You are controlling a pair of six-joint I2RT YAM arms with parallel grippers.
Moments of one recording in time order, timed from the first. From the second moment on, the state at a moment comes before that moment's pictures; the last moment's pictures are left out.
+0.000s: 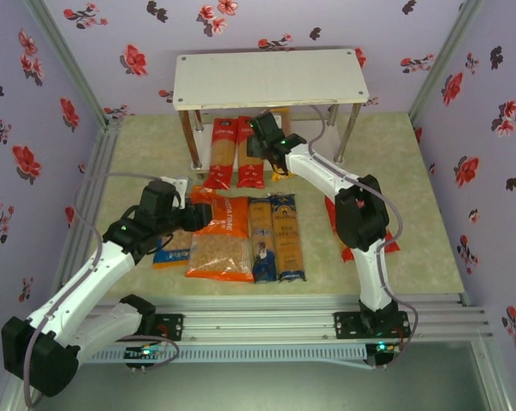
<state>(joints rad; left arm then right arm) -0.51 0.95 0.78 -0.53 0.07 -0.41 0.62 2.13 1.85 -0.54 0.34 0.45</state>
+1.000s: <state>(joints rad) -0.51 0.95 0.78 -0.53 0.07 -0.41 0.54 2.20 1.88 -0.66 0.28 0.43</state>
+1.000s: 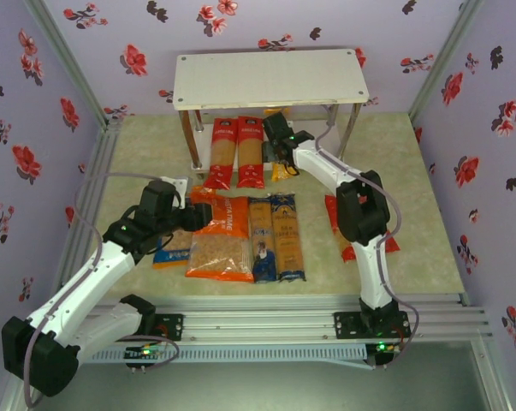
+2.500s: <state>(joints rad) -0.51 1.00 0.78 -0.51 0.07 -0.41 0.32 2.11 1.75 -0.68 0.29 0.32</state>
